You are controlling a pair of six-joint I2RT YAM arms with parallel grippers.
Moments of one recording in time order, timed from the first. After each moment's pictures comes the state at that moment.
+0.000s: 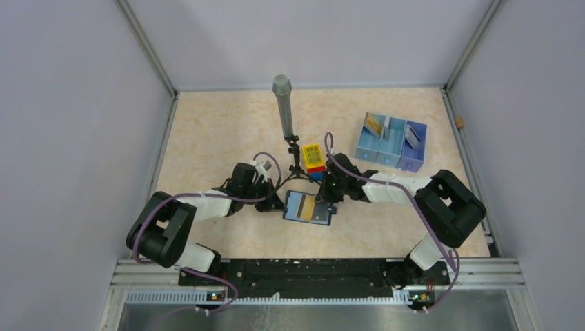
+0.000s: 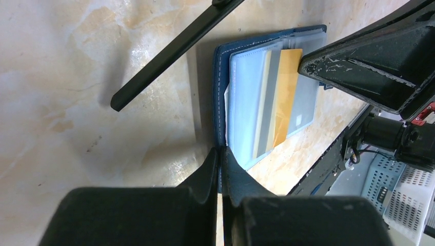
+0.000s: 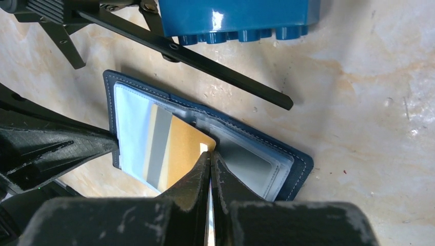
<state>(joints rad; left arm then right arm) -0.43 1.44 0.47 0.14 0.55 -0.63 0.74 1.61 0.78 -0.08 -0.12 0.79</state>
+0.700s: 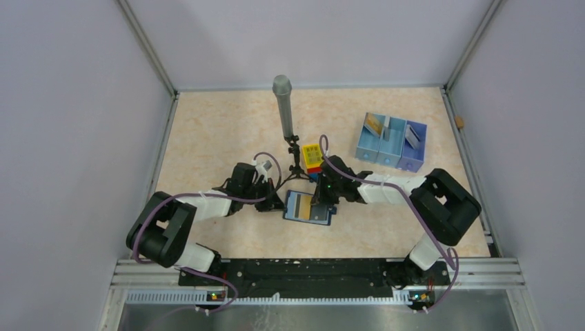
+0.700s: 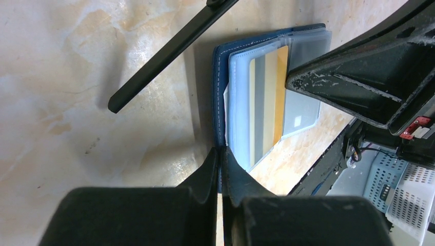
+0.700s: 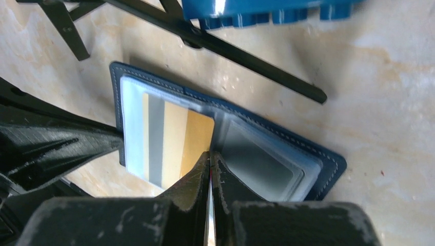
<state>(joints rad) -0.43 1.44 0.47 0.15 0.56 -0.61 0.79 1.66 0.83 -0.09 -0.11 0.82</state>
